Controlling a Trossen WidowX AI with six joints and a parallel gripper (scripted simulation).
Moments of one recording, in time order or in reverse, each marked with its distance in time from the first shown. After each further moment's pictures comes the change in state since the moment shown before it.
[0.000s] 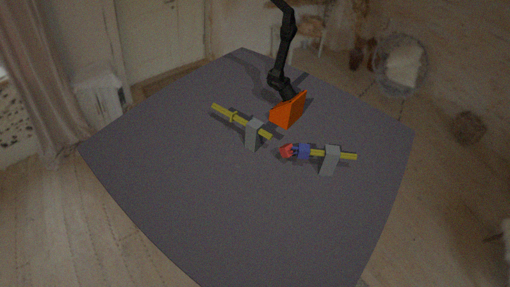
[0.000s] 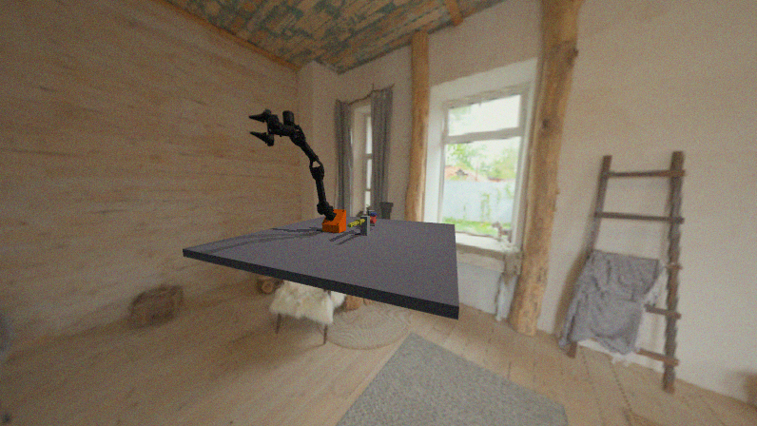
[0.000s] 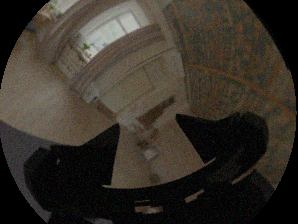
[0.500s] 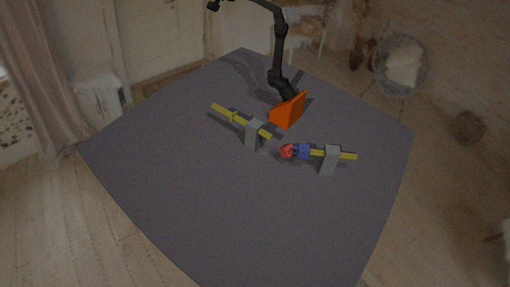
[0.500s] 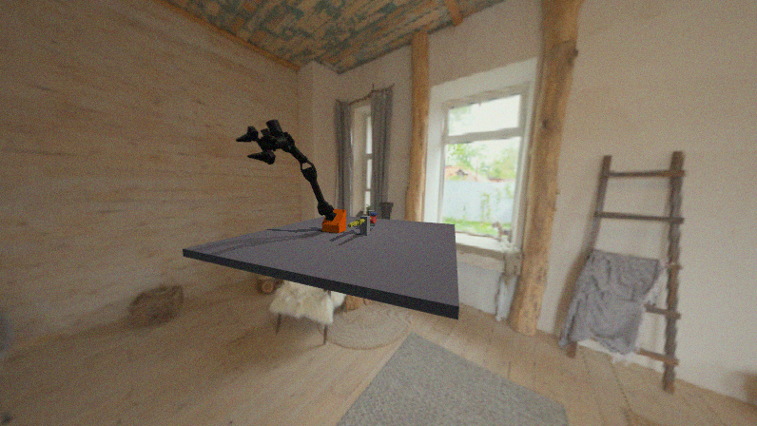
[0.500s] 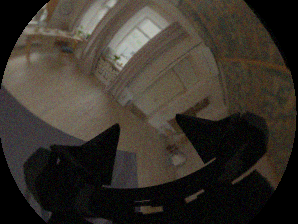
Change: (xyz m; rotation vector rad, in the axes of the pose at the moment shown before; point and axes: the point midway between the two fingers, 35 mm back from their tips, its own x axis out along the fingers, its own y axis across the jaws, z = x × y) arm 0.041 0.160 0.046 0.151 -0.104 0.433
